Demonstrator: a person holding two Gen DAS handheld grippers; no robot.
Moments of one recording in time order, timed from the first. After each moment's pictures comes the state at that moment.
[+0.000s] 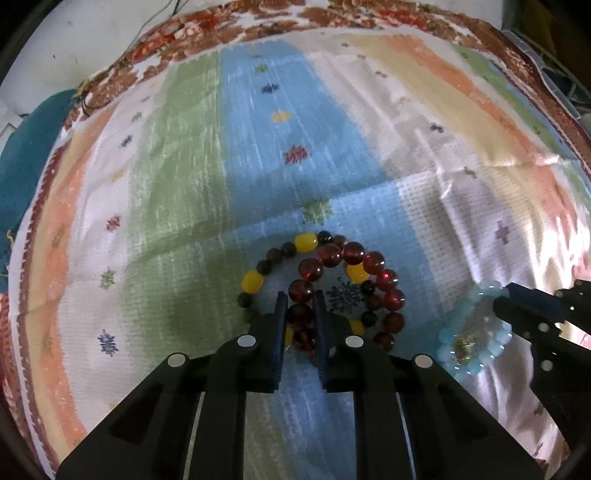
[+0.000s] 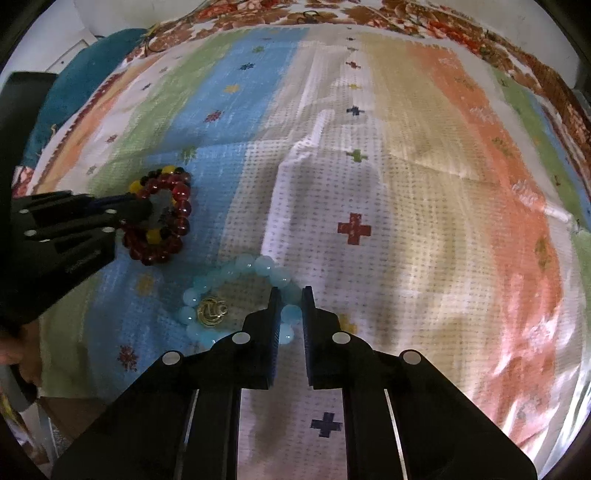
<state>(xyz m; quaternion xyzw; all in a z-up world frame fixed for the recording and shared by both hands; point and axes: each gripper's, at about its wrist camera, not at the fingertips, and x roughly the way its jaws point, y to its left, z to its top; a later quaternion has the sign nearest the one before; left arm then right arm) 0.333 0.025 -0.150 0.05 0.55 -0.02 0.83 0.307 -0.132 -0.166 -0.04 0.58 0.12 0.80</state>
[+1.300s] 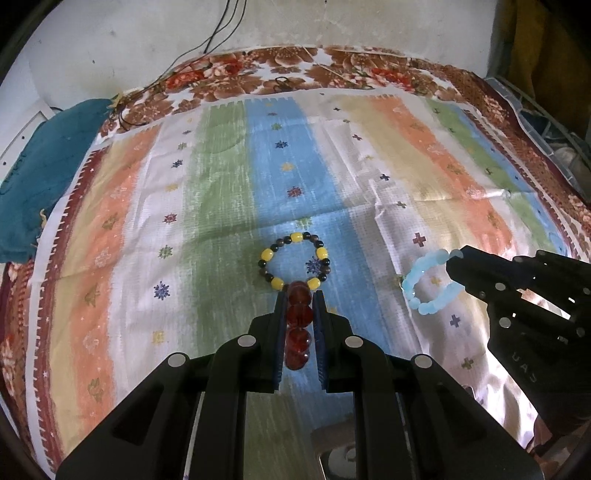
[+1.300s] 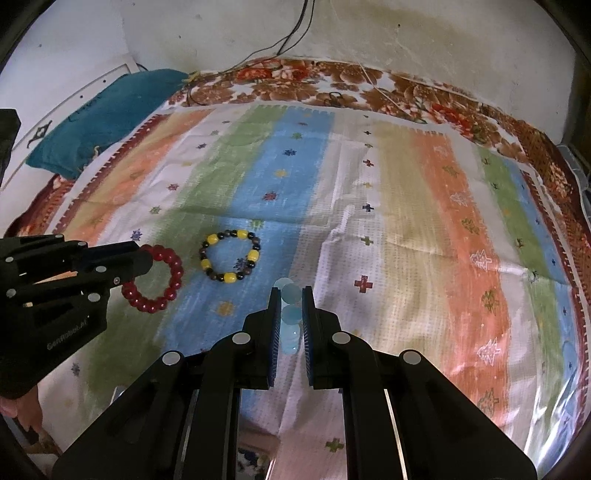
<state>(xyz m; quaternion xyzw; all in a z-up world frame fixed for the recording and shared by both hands) 0.242 0.033 -0.056 0.01 0.49 -0.02 0.87 0.258 -0.109 -0.065 -0.06 0.48 0.15 0.86</state>
